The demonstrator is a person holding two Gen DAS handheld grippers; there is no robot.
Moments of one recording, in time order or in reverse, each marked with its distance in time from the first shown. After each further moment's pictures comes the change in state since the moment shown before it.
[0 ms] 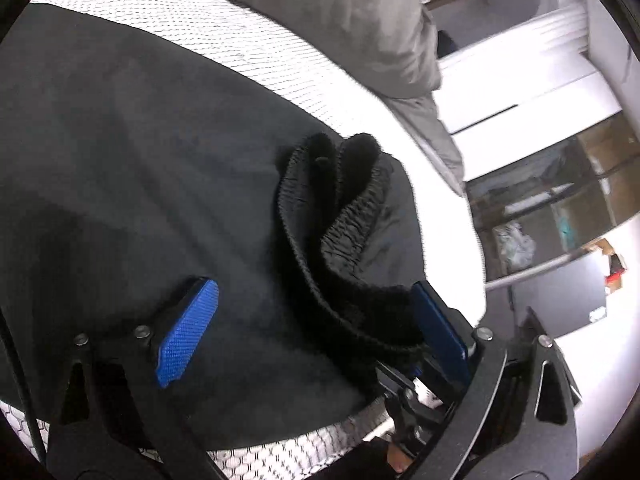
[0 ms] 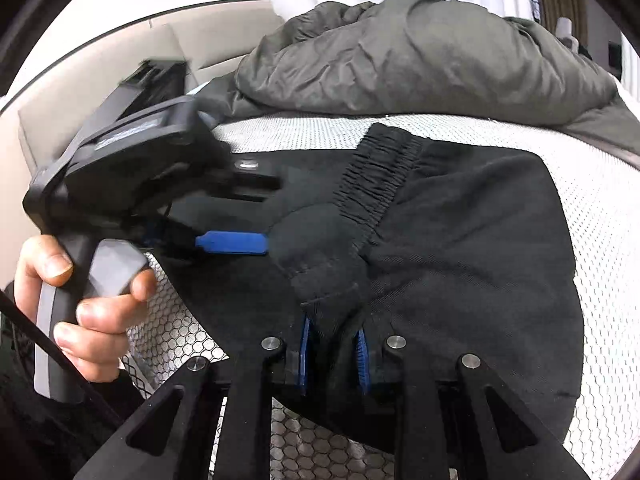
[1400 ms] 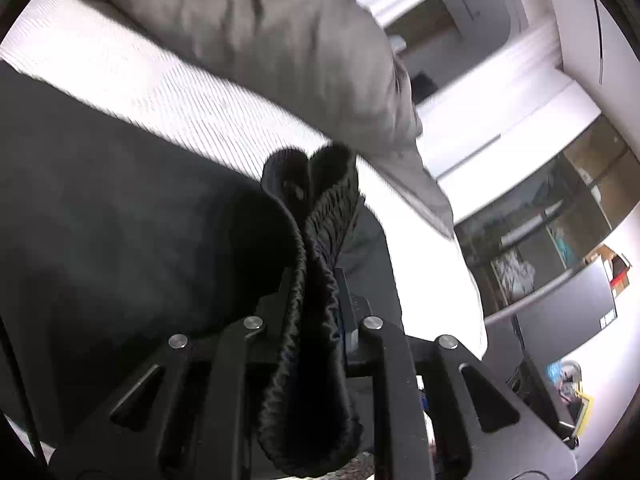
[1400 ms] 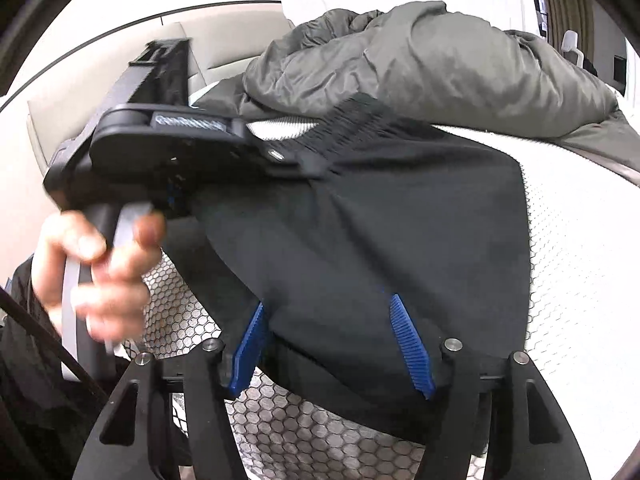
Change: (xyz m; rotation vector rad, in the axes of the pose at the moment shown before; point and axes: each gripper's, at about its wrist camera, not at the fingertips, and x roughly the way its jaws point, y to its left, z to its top) left arm -0.036 -0.014 0.021 0.064 -0.262 0.023; right arm -0.030 0.001 -0.005 -0.046 -0.037 0.013
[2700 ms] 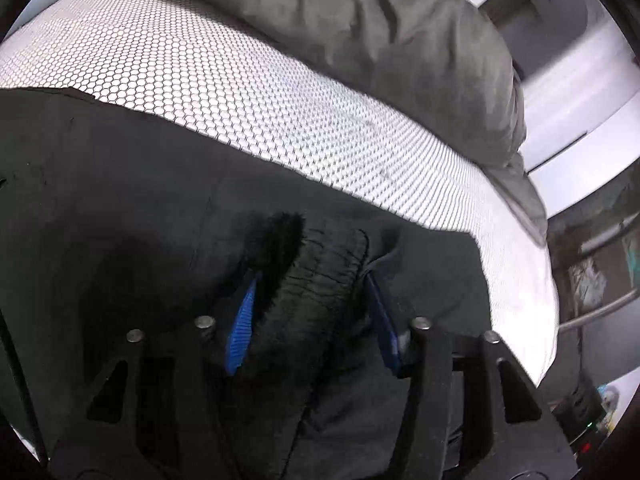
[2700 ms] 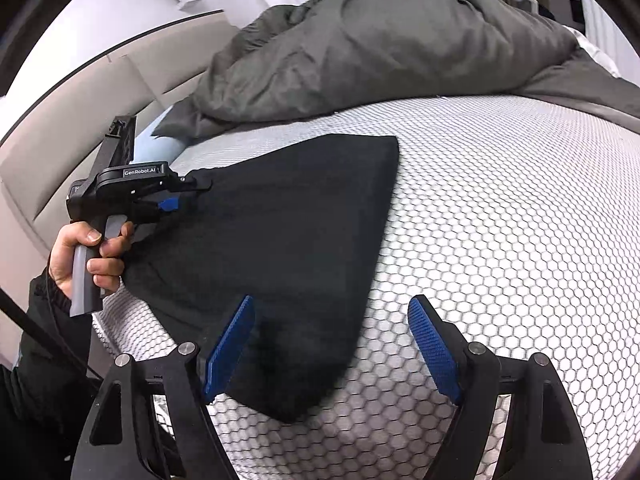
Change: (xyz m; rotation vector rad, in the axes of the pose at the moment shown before) left arm 0.016 0.079 0.066 -0.039 0.100 0.317; right arm 0.009 -0.051 0.007 0.218 0.051 -0.042
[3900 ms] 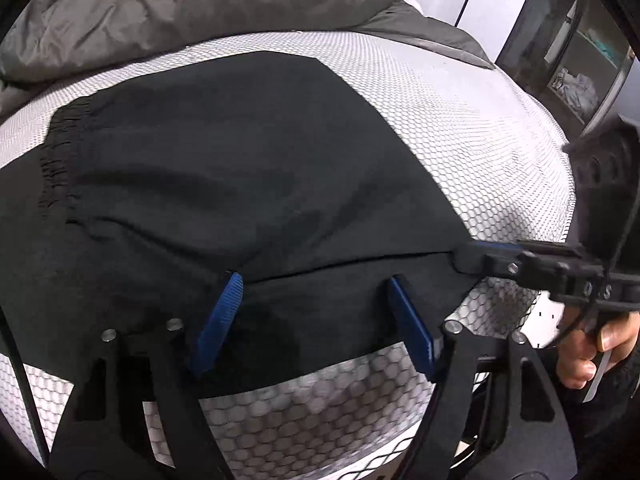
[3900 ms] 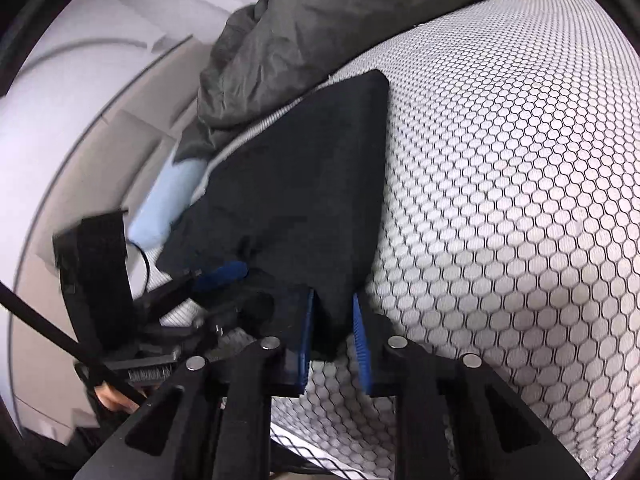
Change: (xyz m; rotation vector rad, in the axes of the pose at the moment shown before) left arm -0.007 -0.116 -0.162 0.593 0.103 0.062; right arm 0.003 -0.013 -0.041 0.254 0.095 0.217
